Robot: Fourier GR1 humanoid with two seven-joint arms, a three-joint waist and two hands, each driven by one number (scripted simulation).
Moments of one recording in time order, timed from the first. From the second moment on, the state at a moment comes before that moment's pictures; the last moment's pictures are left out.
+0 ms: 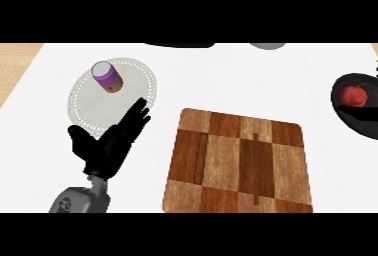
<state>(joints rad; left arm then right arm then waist) -0.13 0.11 -0.21 -1.57 0.24 -0.01 0.24 -0.78 -0.65 -0.40 -0.16 0.35 -0.20 -0.70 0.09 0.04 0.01</state>
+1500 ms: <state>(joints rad) -0.08 0.13 -0.17 -1.56 0.25 -0.04 0.20 -0.55 -0.90 -0.49 -0.16 0.23 0.48 -0.77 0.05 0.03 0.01</state>
